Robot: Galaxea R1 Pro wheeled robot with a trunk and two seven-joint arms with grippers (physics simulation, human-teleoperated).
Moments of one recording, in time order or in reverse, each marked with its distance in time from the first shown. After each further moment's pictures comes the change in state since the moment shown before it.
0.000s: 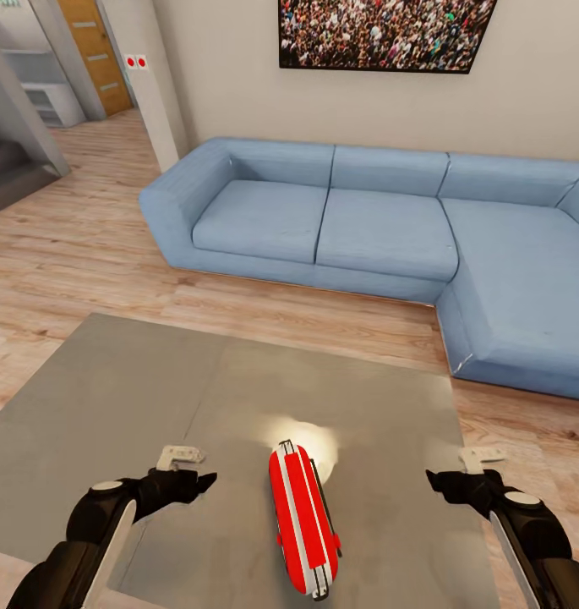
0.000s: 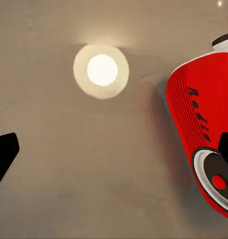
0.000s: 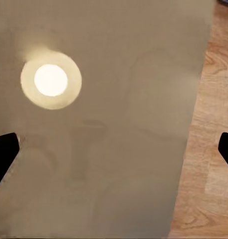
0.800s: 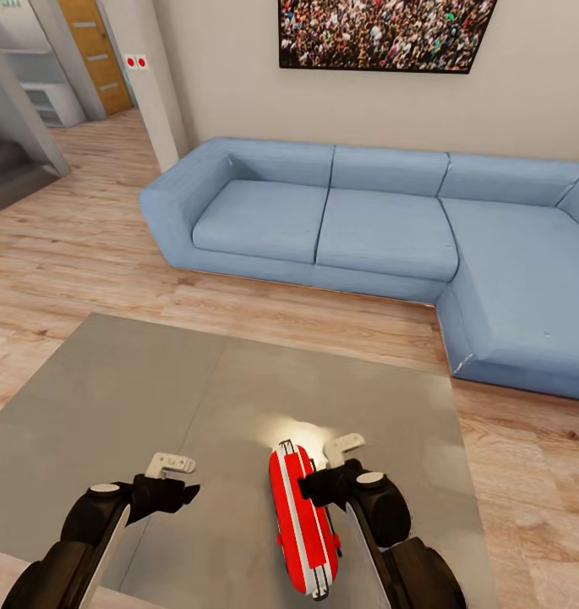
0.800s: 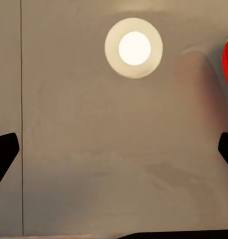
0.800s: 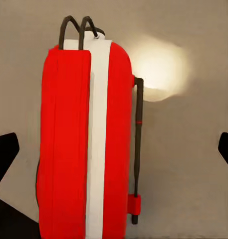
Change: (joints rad) left arm -0.004 0.035 0.000 0.049 -0.136 0.011 -0.002; right arm -0.073 0.367 0.404 -0.036 0.126 0.231 -0.055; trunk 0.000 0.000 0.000
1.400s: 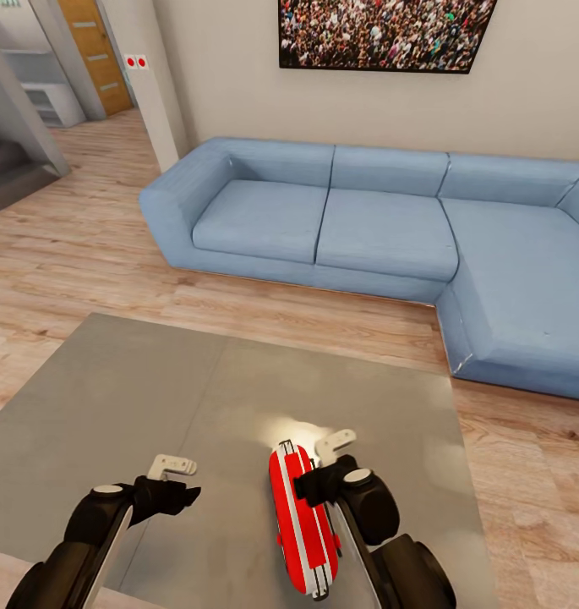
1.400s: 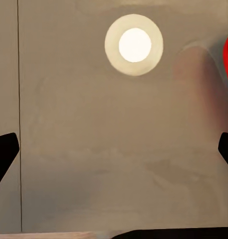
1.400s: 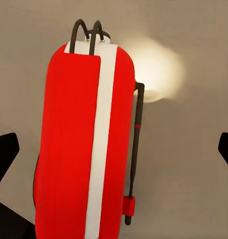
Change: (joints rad) left arm 0.000 -0.012 0.000 0.011 -0.017 0.002 0.002; right arm -0.022 0.000 0.069 0.003 0.025 0.036 -0.035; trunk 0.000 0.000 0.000
